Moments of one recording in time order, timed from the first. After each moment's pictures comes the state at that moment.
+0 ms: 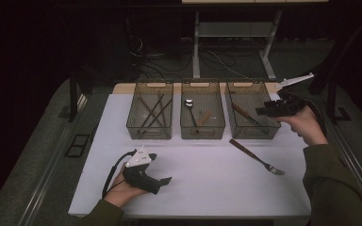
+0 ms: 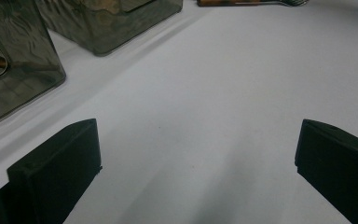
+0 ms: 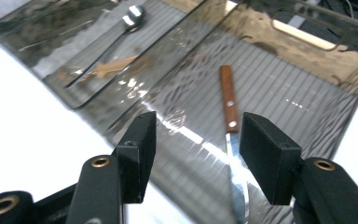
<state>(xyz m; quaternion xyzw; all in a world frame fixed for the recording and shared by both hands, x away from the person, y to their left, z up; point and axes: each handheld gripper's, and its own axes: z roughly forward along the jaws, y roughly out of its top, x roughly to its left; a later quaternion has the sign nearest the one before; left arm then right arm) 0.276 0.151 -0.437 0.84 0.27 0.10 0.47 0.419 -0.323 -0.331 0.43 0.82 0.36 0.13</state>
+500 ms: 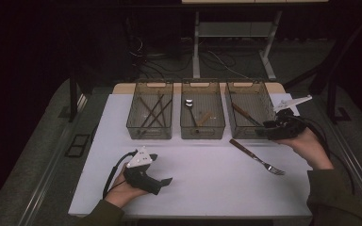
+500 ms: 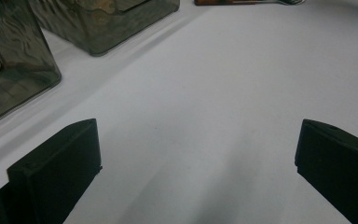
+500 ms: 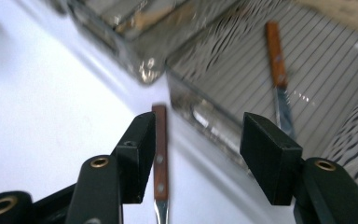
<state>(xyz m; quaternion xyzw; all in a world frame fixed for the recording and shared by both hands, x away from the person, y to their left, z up) 0.275 0.149 -0.437 0.84 0.27 0.10 0.47 0.366 -0.312 -0.355 0.40 0.85 0.33 0.11</state>
